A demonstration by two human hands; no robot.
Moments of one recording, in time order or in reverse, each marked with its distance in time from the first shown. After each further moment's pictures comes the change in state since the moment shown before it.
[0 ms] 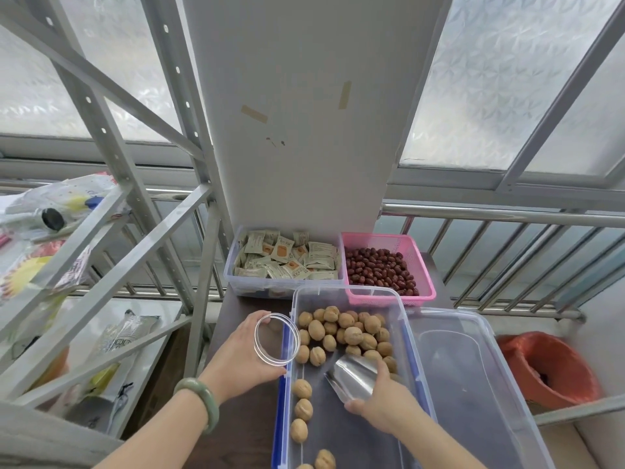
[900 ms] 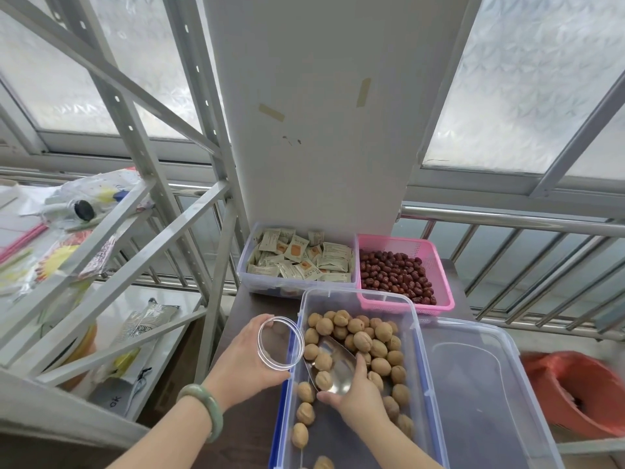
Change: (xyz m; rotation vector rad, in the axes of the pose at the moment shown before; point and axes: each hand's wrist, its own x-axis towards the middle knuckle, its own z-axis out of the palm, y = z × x) left_hand -0.009 0.006 0.009 -0.013 0.061 -0.069; right_hand 0.036 -0.022 0.036 0.315 0.044 -0.171
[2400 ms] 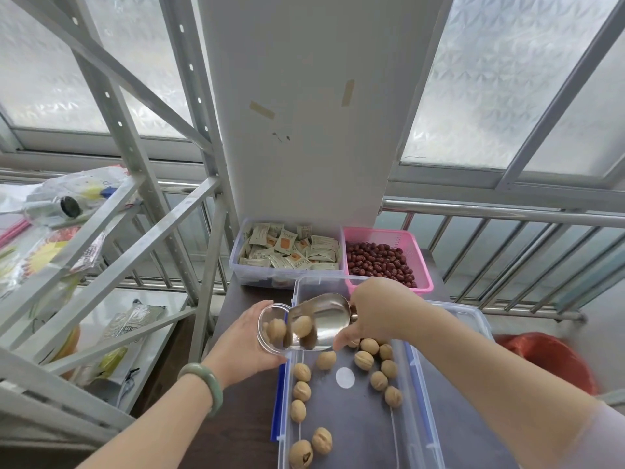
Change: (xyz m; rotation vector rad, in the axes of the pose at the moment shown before) left_hand -0.007 0.003 -0.008 0.101 -0.042 0.117; right_hand -0.072 -0.112 -0.131 -1.006 0.033 -0.453
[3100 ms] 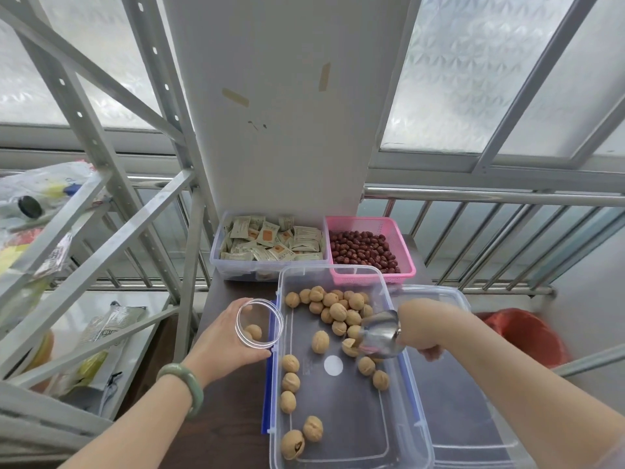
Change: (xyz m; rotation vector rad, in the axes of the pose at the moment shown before) left_hand 0.003 -0.018 0.006 -0.108 -0.023 -0.105; right_hand -0.027 0.055 0.048 0.220 -0.464 0.409
